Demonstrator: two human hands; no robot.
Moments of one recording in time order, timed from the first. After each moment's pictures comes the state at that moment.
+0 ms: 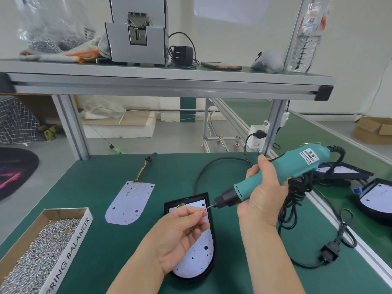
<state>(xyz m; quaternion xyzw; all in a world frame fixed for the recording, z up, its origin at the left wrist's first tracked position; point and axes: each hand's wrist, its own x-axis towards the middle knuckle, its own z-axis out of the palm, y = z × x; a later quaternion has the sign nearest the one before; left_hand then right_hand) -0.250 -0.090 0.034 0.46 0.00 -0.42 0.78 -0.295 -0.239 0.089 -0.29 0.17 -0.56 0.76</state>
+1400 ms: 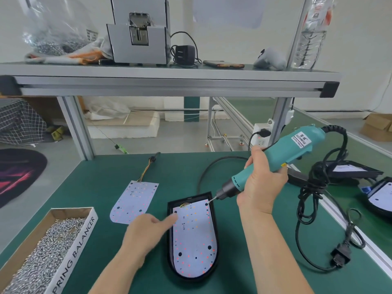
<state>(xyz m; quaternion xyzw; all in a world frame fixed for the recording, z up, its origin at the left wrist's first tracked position) -0.207 -0.051 0.000 0.87 -0.01 -0.16 0.46 -0.275 -0.247 0.090 -0.37 0.18 -0.58 0.70</state>
